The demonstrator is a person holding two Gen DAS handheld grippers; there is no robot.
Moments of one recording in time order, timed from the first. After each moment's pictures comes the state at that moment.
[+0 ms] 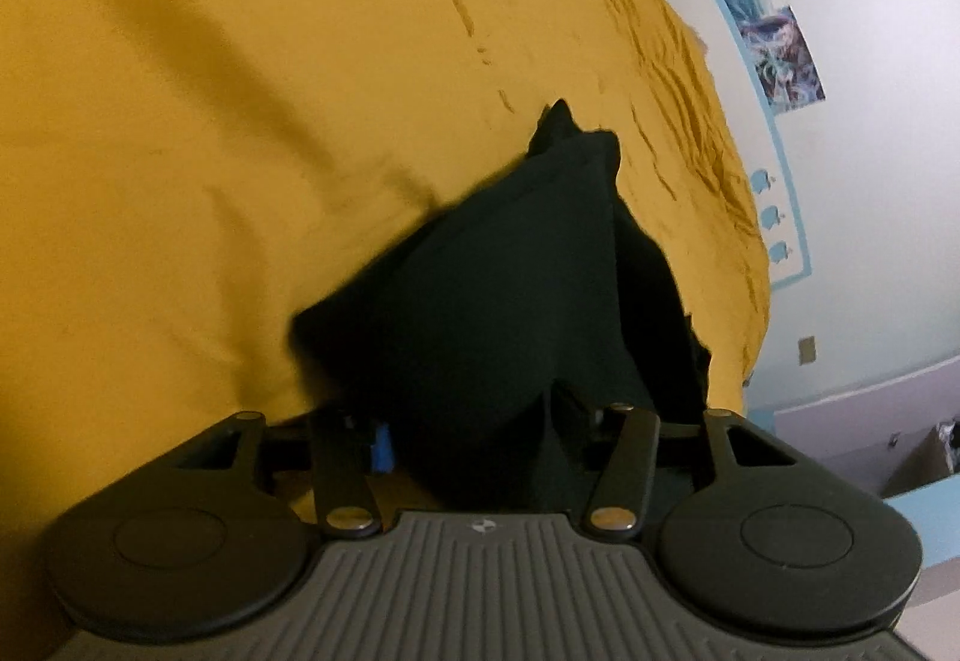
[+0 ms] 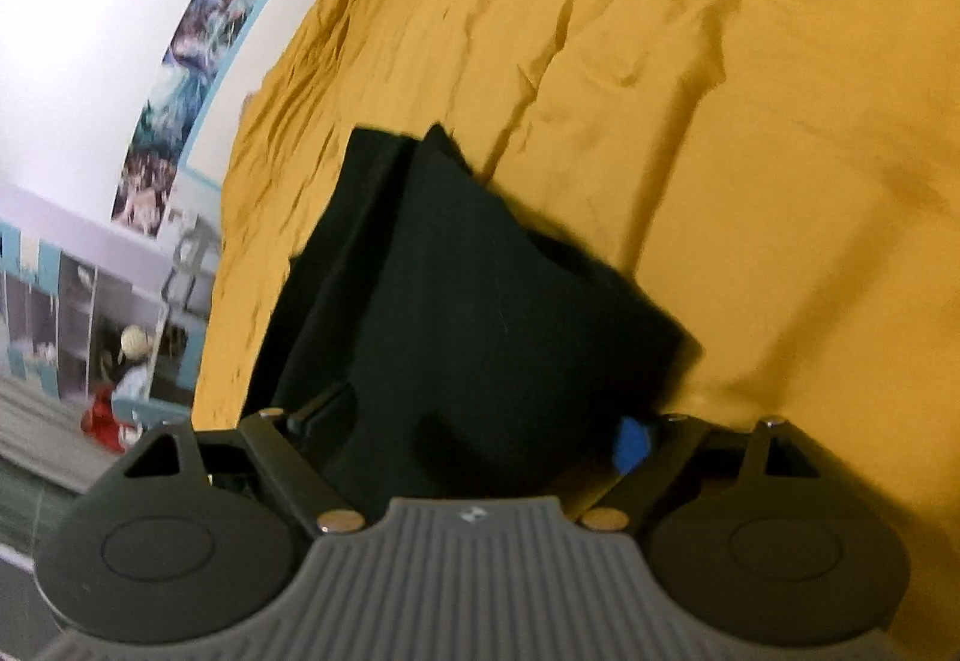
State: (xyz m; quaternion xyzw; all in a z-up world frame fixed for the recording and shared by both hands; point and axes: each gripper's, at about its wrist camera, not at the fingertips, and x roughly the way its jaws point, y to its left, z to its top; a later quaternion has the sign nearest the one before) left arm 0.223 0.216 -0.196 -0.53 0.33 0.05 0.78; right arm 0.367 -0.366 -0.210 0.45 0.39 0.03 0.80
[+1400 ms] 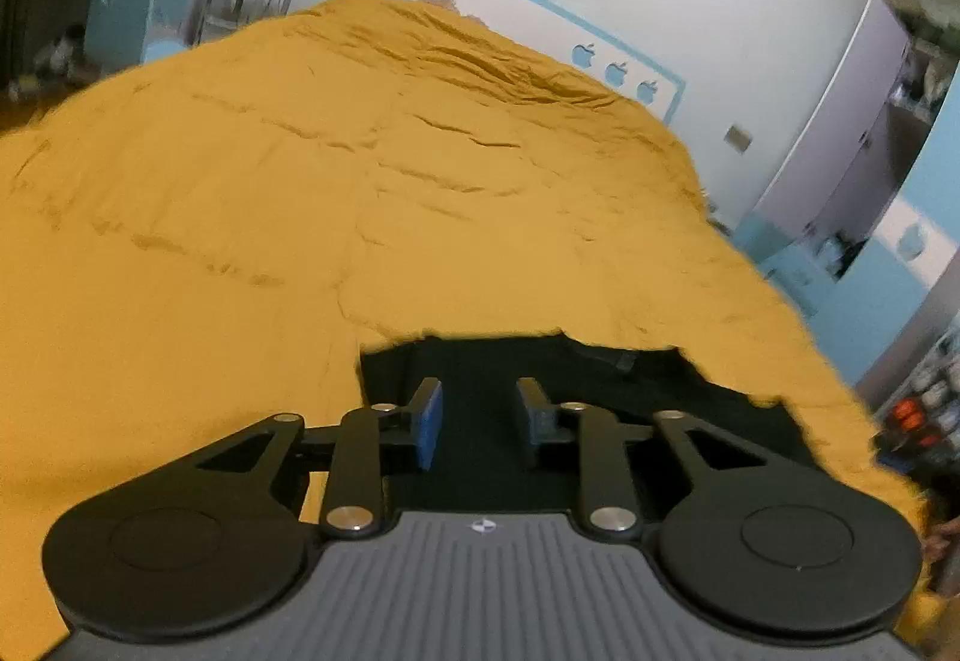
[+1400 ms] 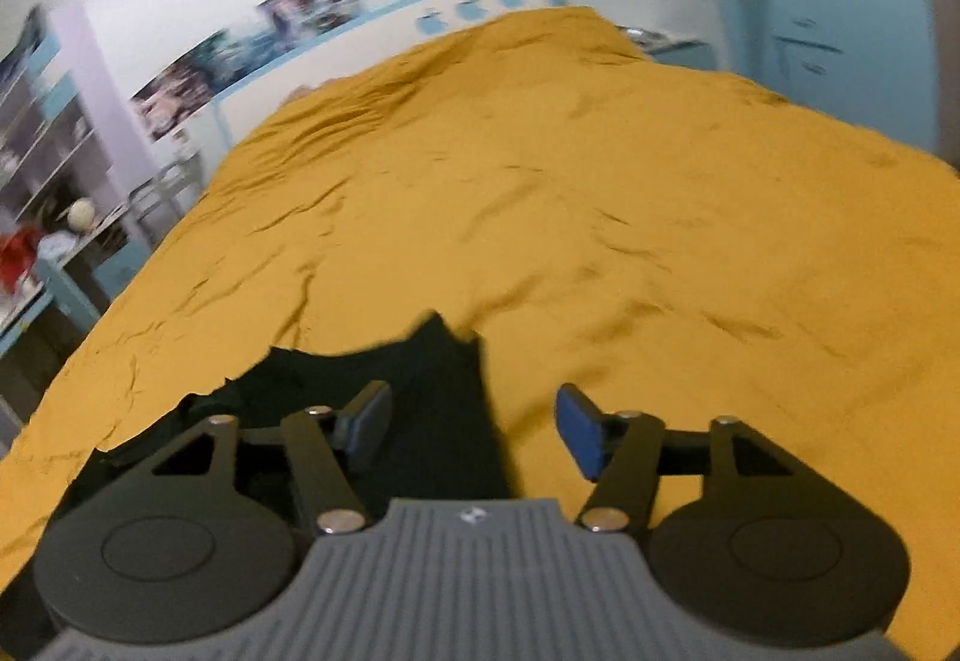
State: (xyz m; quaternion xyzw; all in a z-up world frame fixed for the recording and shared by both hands) left arm 0.249 0.156 -0.079 -0.17 0.32 -0.06 0.93; right arm 0.339 -0.437 -0.098 0.16 0.32 0.06 0.93
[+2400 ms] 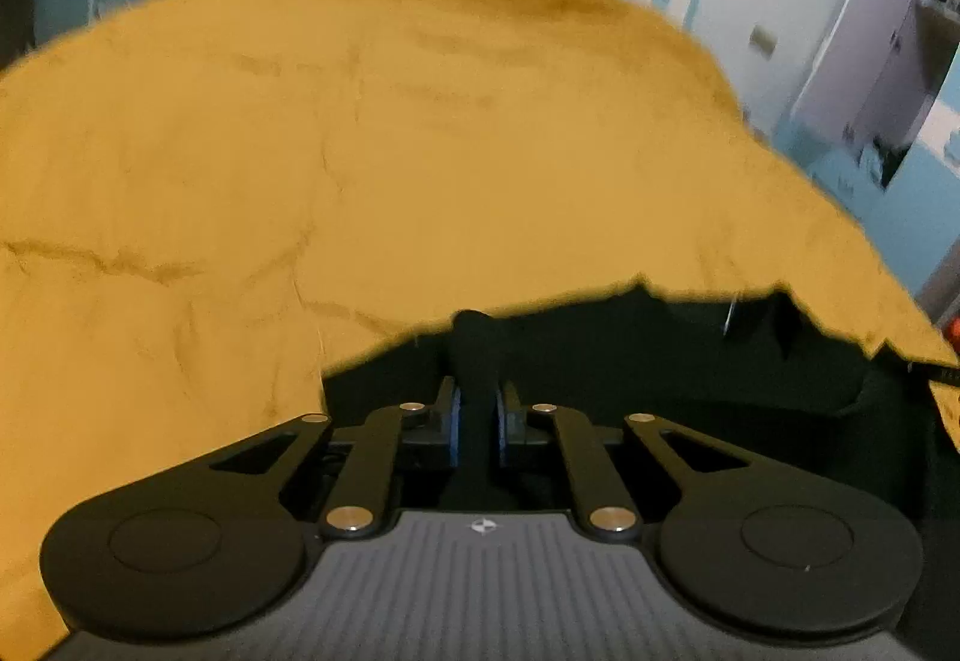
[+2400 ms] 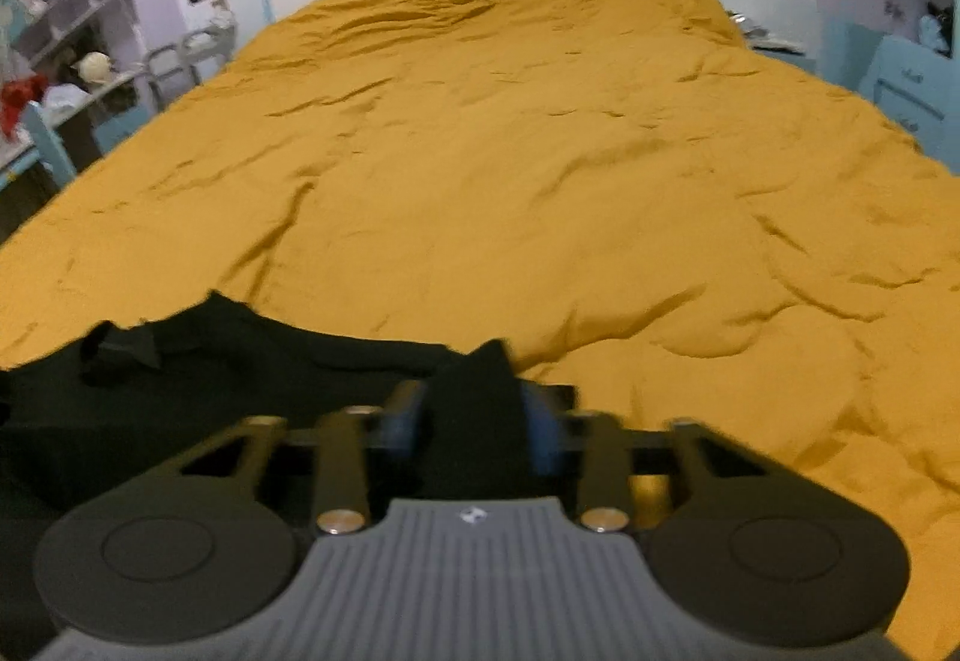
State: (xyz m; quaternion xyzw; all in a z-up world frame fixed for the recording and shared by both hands) left arm 0.329 0.140 -0.143 -0.12 0.36 -0.06 0.92; right arm 0.464 -0.377 -0.169 0.05 0.37 0.09 0.92
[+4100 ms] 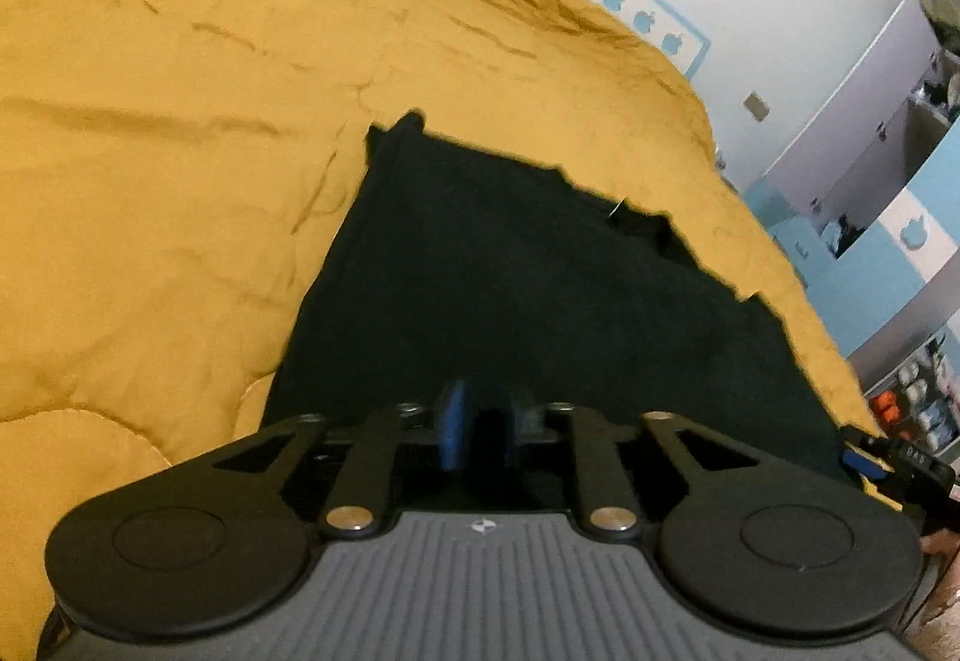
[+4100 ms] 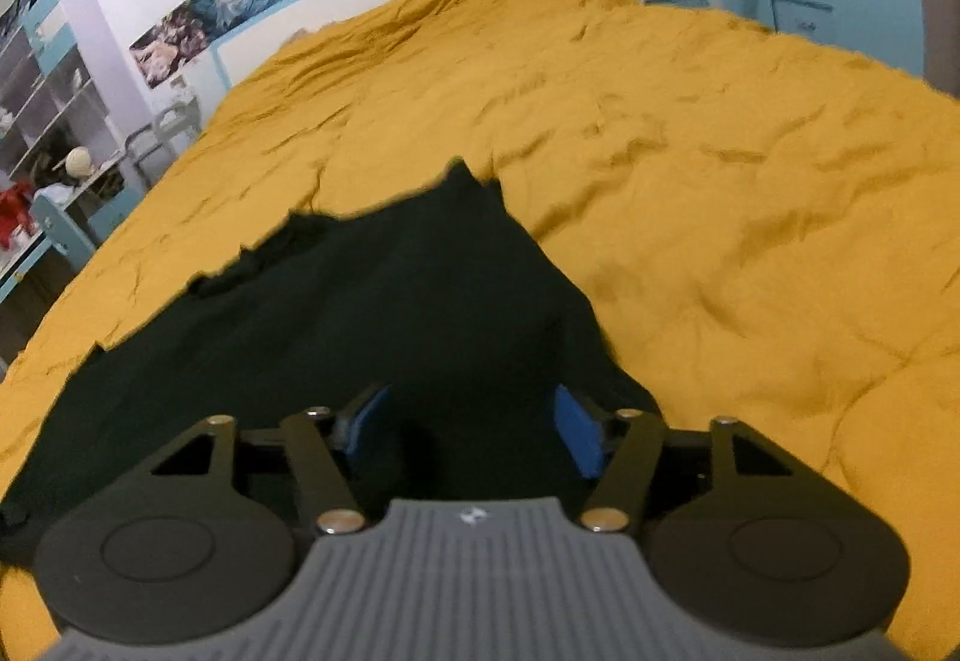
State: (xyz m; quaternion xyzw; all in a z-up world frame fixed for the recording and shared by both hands) left arm 0.125 0.127 -0.137 -0.25 0.36 -0.06 0.90; right arm 0.244 -0.389 -0.133 0.17 0.34 0.05 0.93
